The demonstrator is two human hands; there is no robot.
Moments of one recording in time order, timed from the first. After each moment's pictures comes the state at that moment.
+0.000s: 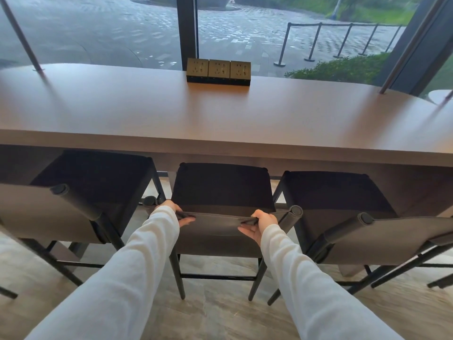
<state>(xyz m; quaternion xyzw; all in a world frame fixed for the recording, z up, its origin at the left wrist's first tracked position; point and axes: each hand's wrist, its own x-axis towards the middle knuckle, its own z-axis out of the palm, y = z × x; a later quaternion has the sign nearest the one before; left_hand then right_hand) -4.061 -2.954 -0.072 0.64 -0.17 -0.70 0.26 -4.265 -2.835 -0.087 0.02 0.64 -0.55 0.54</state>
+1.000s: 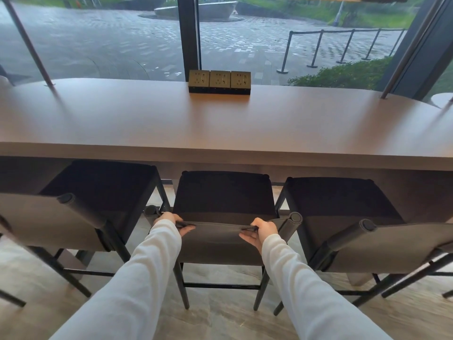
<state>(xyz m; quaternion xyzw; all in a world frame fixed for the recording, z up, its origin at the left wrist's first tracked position) -4.060 -2.945 -0.066 0.67 -0.15 -0.67 0.28 -4.266 -2.835 -0.090 0.00 0.62 -0.57 0.54</state>
